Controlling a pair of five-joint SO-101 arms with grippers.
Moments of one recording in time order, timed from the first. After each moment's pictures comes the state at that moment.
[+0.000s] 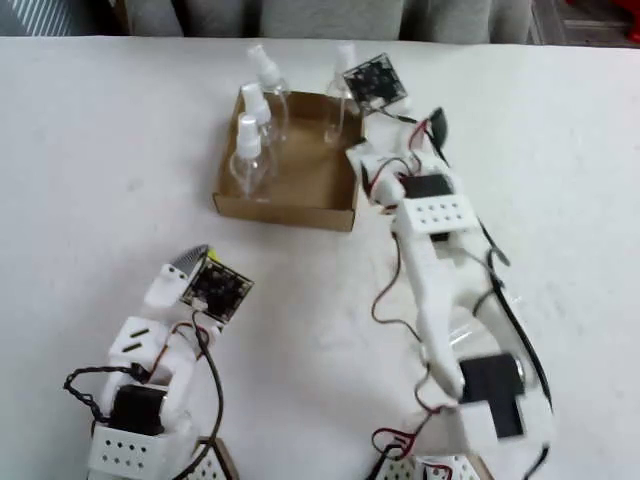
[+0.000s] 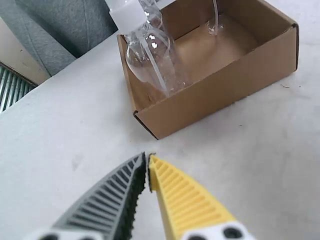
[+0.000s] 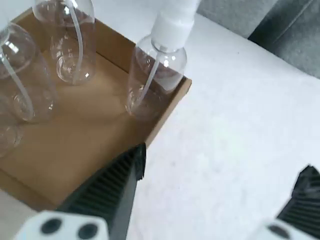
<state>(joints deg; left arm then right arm) 4.0 -104.0 97.1 43.6 -25.1 -11.1 -4.5 21.5 30.9 20.2</state>
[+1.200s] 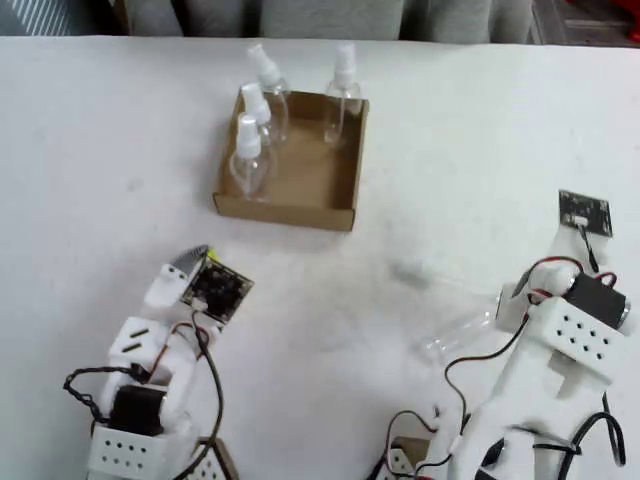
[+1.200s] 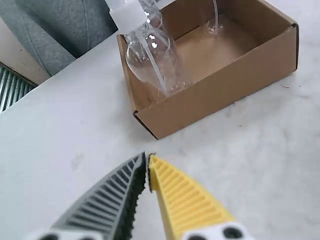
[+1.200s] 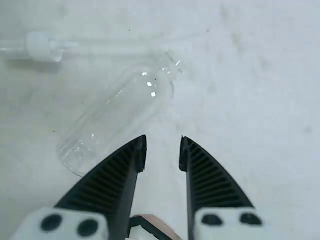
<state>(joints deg) 4.0 -104.0 97.1 43.6 -25.1 29.9 -38.8 43.5 79.3 17.5</state>
